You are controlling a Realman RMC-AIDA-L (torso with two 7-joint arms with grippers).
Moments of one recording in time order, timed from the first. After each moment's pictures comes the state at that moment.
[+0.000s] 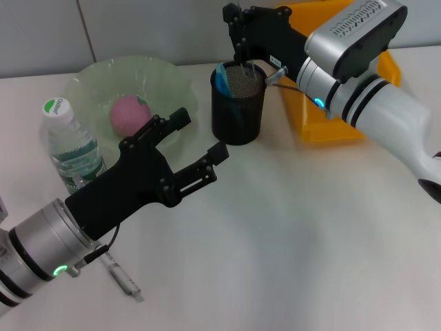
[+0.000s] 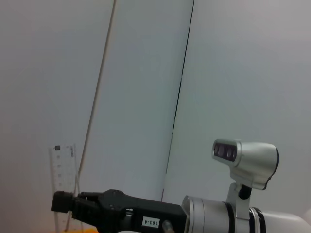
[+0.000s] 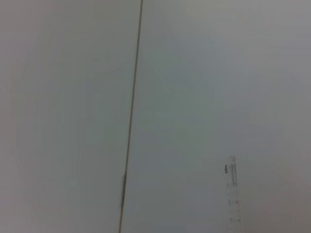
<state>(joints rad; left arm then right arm) -0.28 -2.04 1.97 0.61 0.38 1.28 -0.78 0.76 2.09 -1.77 -0.31 -0.07 -0.81 0.39</state>
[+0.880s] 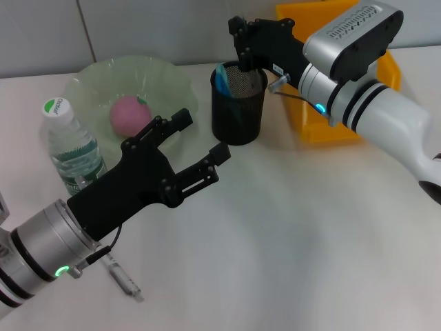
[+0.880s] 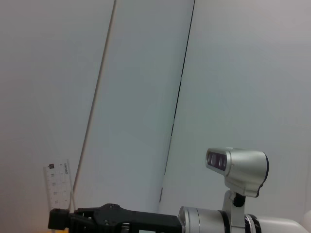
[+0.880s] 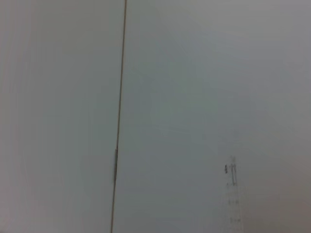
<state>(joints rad) -0.28 -2.04 1.97 0.61 0.38 1.27 -0.79 0.76 2.09 -1.78 -0.29 -0.07 -0.75 0.41</state>
